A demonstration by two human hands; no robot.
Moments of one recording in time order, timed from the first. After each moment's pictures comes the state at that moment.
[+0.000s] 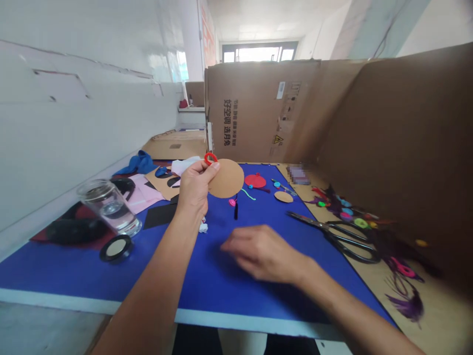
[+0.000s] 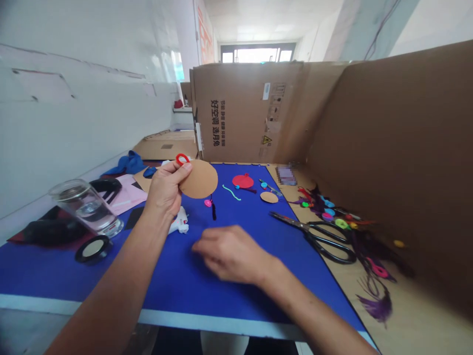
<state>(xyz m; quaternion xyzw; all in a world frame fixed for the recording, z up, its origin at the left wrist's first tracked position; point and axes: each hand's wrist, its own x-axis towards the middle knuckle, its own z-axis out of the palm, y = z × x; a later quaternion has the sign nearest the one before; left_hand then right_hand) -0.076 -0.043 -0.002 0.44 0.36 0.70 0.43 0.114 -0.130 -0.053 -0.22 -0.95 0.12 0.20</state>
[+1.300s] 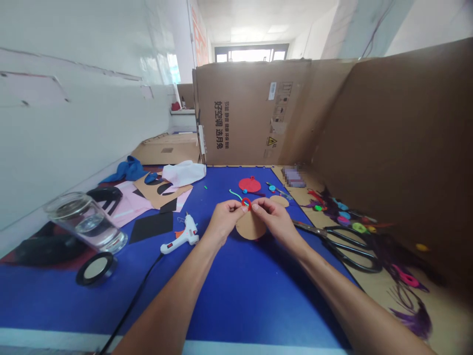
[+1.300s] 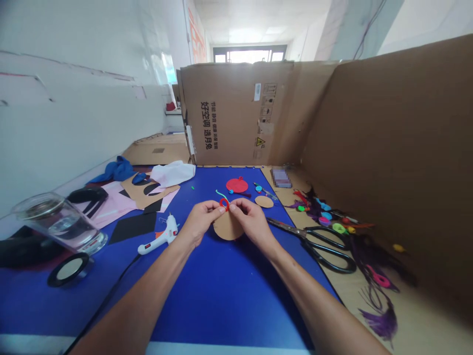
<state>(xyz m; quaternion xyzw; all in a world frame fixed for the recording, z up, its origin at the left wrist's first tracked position) -0.017 -0.029 -0.096 0.52 0.42 0.50 0.54 0.158 -0.037 -0.109 -0.43 -0.59 0.44 0.53</state>
